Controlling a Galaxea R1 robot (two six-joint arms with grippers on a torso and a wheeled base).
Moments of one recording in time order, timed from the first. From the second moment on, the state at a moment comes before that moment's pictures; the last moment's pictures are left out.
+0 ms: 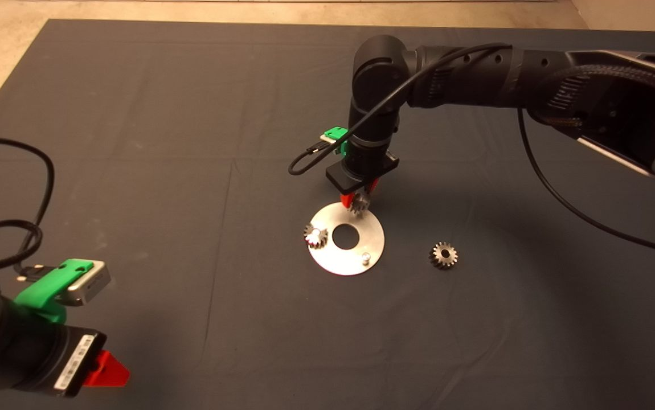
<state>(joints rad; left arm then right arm) -0.48 1.87 -0.37 0.07 1.53 -1.39 0.41 2.98 -1.59 -0.13 -1.53 0.84</state>
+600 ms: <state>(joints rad) -0.48 1.87 -0.37 0.07 1.53 -1.38 0.41 2.96 -1.56 -0.13 -1.53 0.84</state>
